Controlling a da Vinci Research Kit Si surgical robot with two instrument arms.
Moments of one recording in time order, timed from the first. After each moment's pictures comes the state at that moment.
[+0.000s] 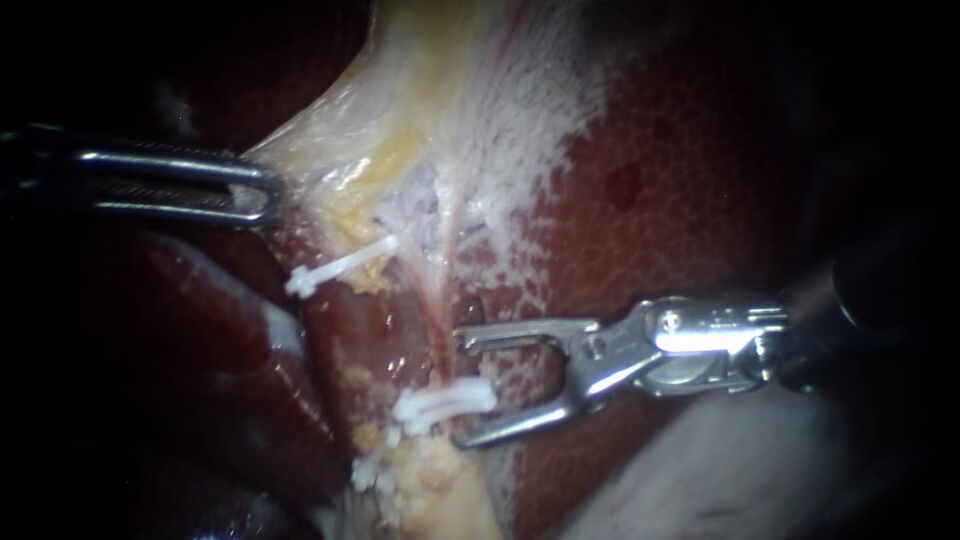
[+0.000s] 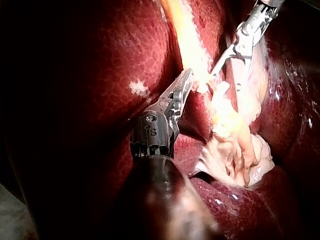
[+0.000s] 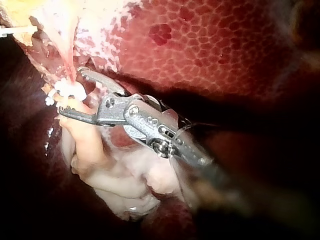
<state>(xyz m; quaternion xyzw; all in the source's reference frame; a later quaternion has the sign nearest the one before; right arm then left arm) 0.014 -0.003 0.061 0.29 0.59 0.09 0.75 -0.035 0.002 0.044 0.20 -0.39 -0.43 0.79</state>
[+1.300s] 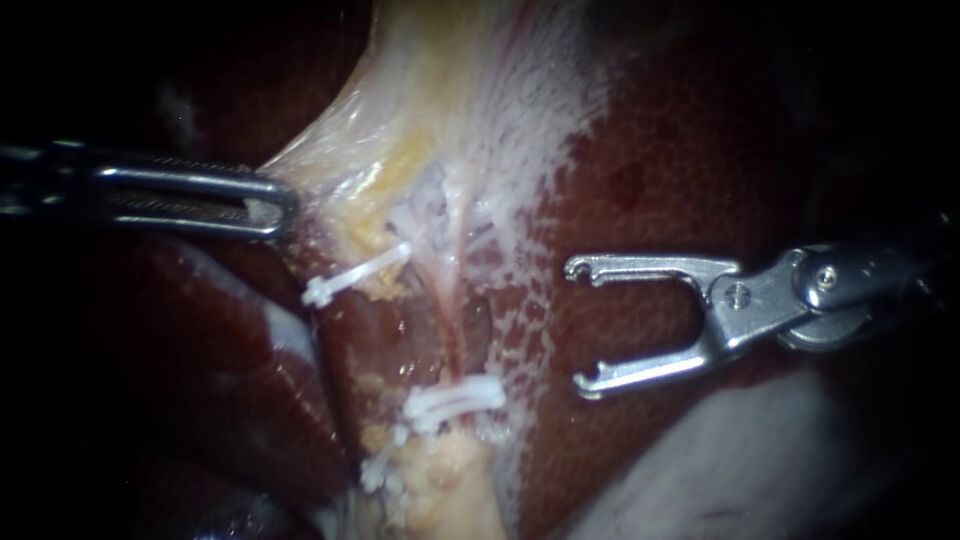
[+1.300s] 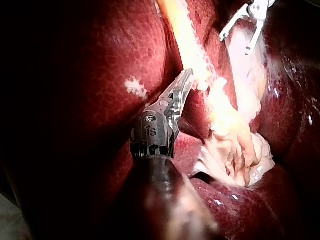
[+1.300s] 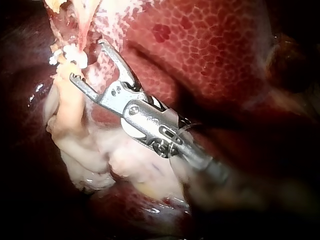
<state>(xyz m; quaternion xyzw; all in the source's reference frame) 0.007 0.000 0.056 0.21 0.60 0.02 0.77 -0.037 0.000 0.047 0.21 -0.39 -0.43 0.79</state>
